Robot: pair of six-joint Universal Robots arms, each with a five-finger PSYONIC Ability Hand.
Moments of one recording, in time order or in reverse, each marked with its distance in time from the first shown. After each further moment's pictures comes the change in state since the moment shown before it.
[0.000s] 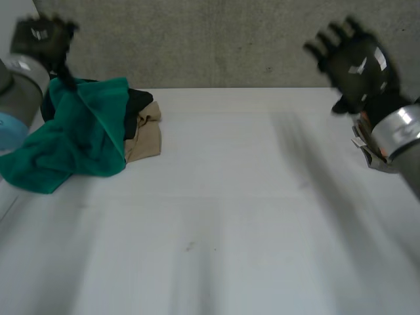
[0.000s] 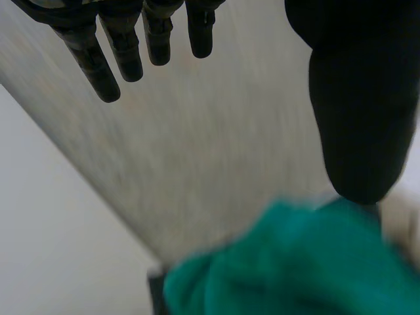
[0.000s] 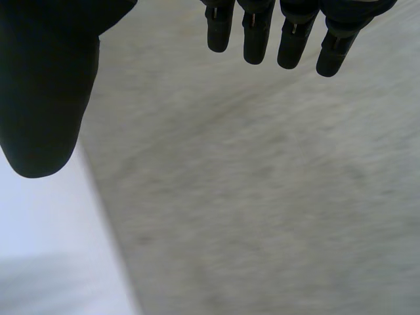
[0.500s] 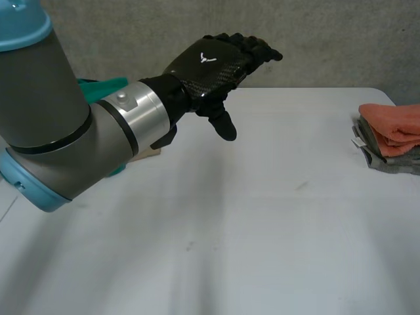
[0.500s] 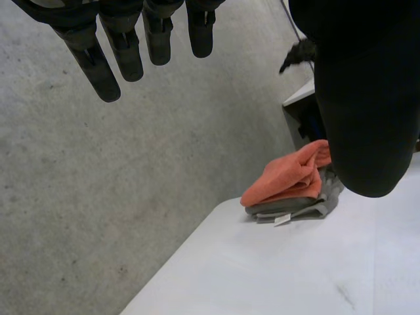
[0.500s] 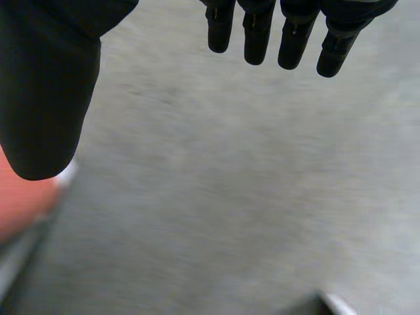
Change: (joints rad) left arm -0.459 0.257 -0.209 -0.052 0.435 -0.223; right arm -0.580 0.264 -0.558 0.399 0.260 0.175; left_hand -0.002 0.000 0.000 0.000 0.000; right_hand 0.000 0.001 0.000 0.000 0.000
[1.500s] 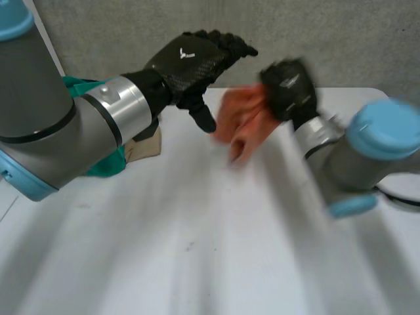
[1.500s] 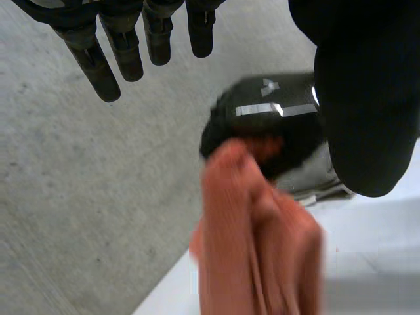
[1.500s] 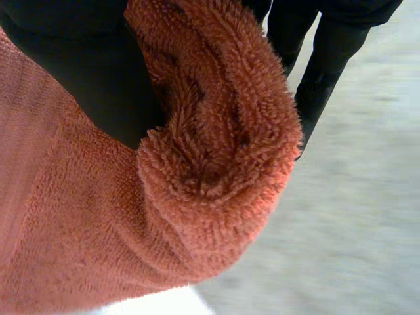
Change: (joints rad) left arm 0.069 0.003 -0.004 -0.003 0.010 0.034; right arm 0.867 0.059 0.225 -0.378 0.078 0.037; left_hand 0.000 0.000 0.000 0.000 0.000; right_hand 0.780 0.930 0.946 0.988 0.874
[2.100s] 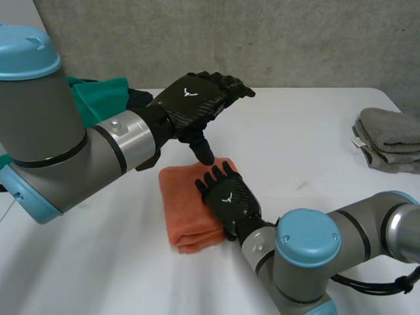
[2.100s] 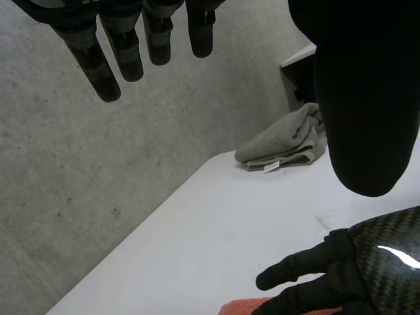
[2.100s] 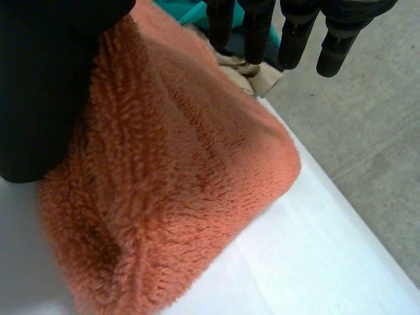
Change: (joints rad) left arm 0.003 -0.017 -0.121 -0.004 0.016 0.026; right arm 0.294 0.112 0.314 -0.002 0.078 -0.146; left_hand 0.000 0.000 0.000 0.000 0.000; right_hand -0.811 -0.929 -0.943 -0.985 -0.874
